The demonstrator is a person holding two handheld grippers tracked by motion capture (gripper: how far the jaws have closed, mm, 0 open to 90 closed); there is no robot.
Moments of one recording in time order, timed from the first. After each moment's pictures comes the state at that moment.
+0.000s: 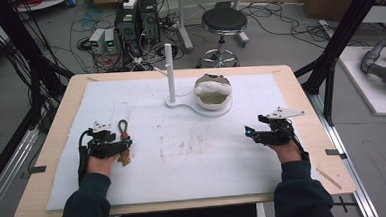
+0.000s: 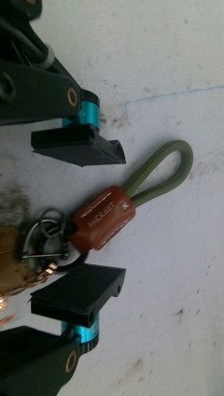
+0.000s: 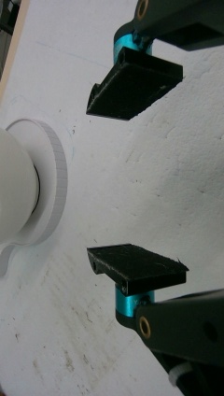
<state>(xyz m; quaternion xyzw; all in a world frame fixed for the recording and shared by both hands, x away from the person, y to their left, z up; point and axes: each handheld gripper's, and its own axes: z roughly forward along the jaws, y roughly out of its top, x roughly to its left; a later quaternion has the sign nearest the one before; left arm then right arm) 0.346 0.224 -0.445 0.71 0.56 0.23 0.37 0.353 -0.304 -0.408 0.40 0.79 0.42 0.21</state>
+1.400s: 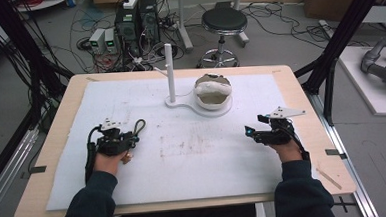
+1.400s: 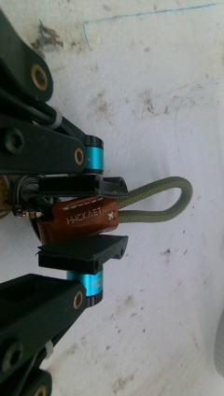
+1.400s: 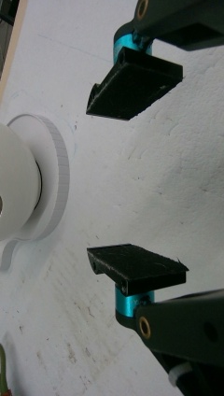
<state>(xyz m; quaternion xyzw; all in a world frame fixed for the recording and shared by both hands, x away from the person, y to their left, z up) 0.347 0.201 -0.439 0.74 0.51 0.20 0.39 0.355 -0.307 -0.409 0.39 0.79 0.43 0.20</state>
